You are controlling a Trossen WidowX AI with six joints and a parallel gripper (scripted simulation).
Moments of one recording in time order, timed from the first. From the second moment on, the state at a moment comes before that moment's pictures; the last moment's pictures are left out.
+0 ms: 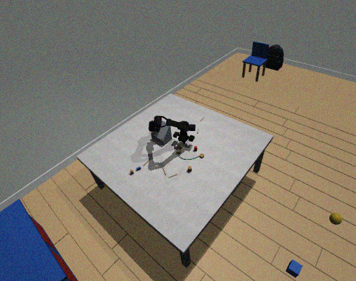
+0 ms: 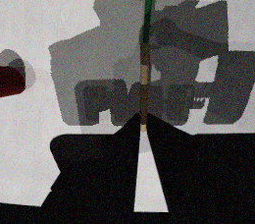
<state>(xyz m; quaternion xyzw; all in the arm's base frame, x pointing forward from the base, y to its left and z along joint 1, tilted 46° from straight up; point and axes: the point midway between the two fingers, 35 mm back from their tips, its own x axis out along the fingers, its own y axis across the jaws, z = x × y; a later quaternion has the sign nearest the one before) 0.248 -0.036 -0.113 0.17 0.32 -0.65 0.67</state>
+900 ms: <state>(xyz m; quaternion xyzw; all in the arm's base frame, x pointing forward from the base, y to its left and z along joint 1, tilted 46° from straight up) 0.248 -0.036 -0.113 0.17 0.32 -0.65 0.67</state>
